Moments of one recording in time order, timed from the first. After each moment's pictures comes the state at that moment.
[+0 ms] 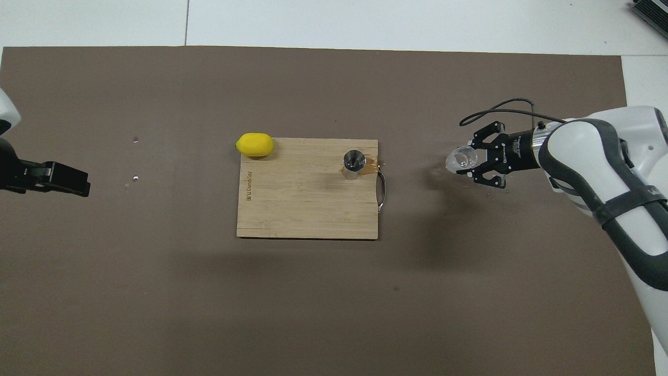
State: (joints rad) left arm 0.01 -0.06 -0.09 -1.63 0.01 1.51 0.03; right arm -0.08 0.34 0.07 -1.88 0.73 2.13 1.21
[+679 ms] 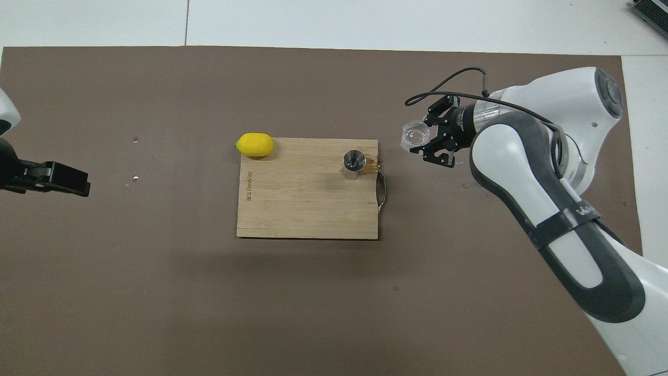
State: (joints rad) left arm 0.01 -0.06 -0.09 -1.63 0.01 1.51 0.03; right arm 0.14 0.35 0.07 -1.71 0.54 2.18 1.61
